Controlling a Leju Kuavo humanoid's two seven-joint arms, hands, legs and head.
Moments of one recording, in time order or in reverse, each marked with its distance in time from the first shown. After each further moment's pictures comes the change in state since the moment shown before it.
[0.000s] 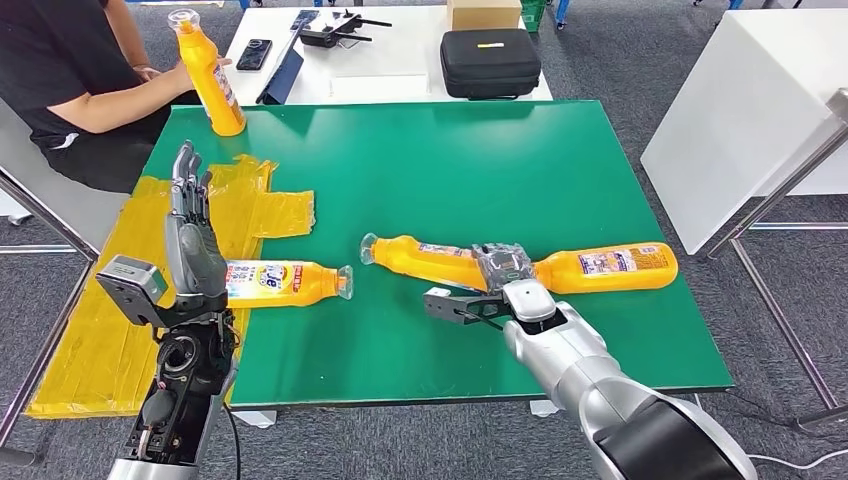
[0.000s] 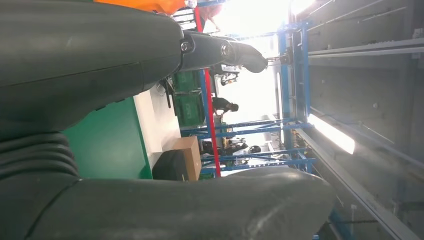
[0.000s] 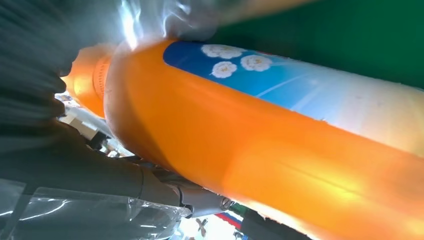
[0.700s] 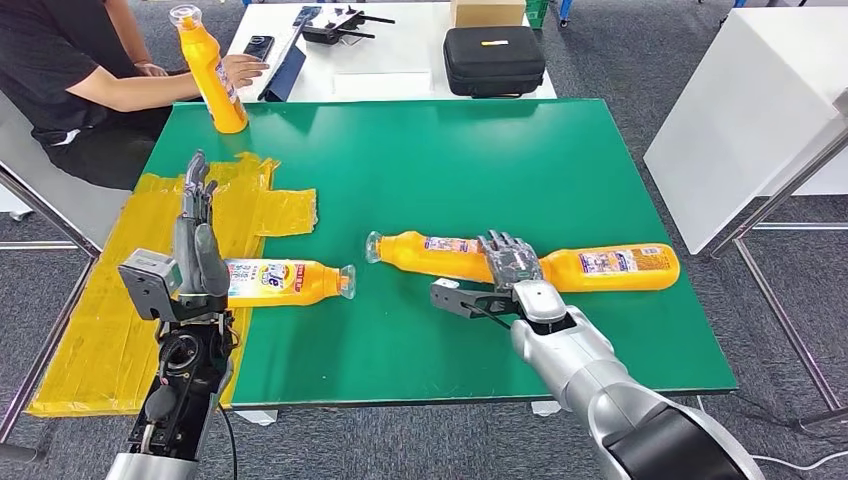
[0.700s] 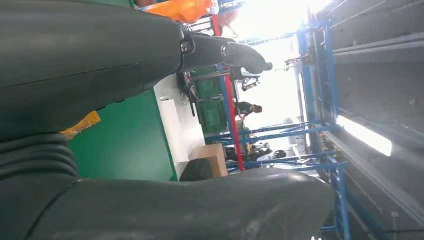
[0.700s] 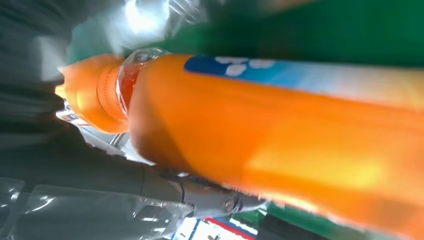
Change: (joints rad) left arm -0.009 0.000 0.045 0.073 -0.070 0.011 0.010; right arm 0.012 -0.038 -0.048 -0.072 -0.072 -0.067 0.020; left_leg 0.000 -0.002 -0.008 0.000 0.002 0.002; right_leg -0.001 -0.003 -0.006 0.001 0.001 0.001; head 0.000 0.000
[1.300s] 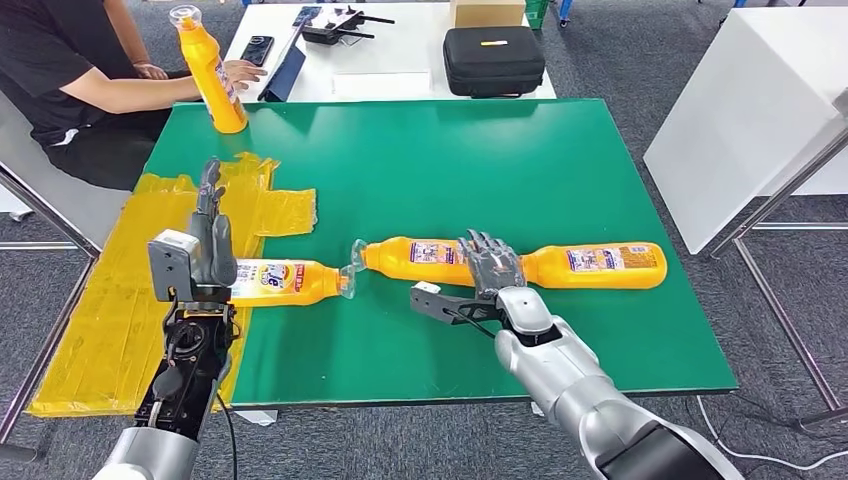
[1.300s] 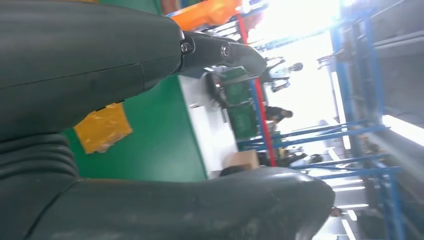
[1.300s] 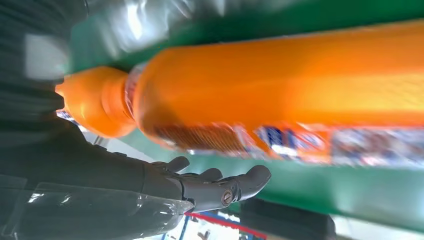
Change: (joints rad) left arm -0.080 0.008 0.037 0.179 -0.063 0.002 0.019; right arm 0.070 0.017 0.009 -0.124 -0.049 -0.050 -0.021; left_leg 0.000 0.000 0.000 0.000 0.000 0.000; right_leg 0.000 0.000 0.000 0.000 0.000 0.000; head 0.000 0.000
